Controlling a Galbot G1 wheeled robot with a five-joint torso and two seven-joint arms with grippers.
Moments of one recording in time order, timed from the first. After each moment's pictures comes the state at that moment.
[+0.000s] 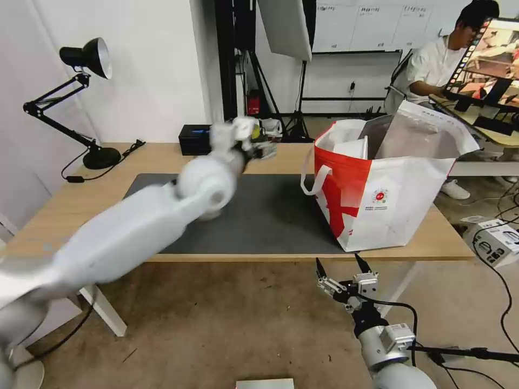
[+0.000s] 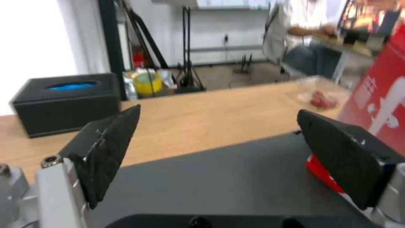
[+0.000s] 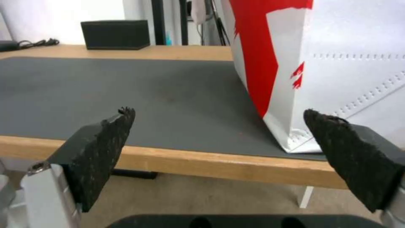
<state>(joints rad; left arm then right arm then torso) 0.24 -0.82 0.37 -1.86 -1.19 0.32 -0.56 -1.59 0.98 0.22 2.16 0.34 0.09 0.40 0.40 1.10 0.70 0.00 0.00</state>
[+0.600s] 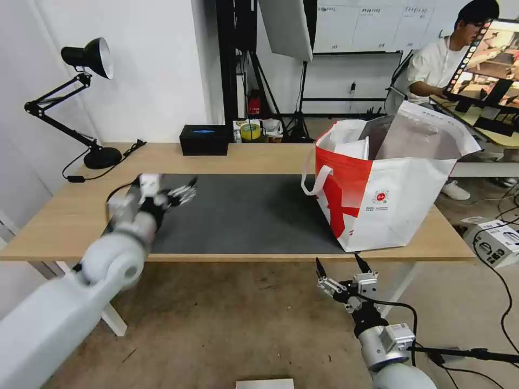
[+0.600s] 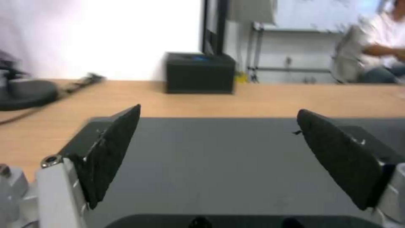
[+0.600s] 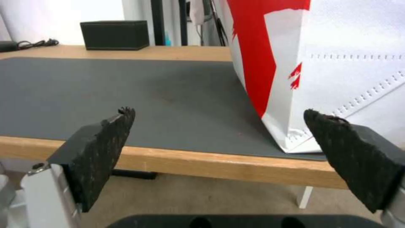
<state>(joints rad) 1.11 -0.71 -0.32 -1.99 -0.85 0.09 -0.35 -1.59 0.98 0.22 2.16 0.34 0.09 0.40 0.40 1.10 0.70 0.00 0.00</state>
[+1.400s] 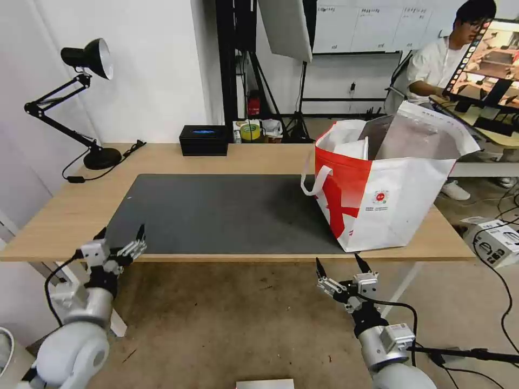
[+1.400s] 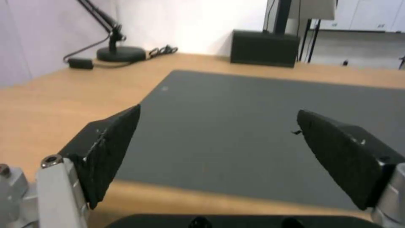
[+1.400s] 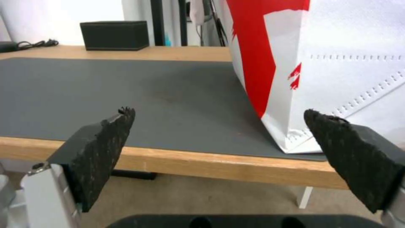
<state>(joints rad) 1.63 -1.01 -0.65 -2.05 -0.58 -0.09 -0.25 -1.59 0.98 0.22 2.16 0.34 0.09 0.40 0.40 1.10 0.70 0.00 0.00</state>
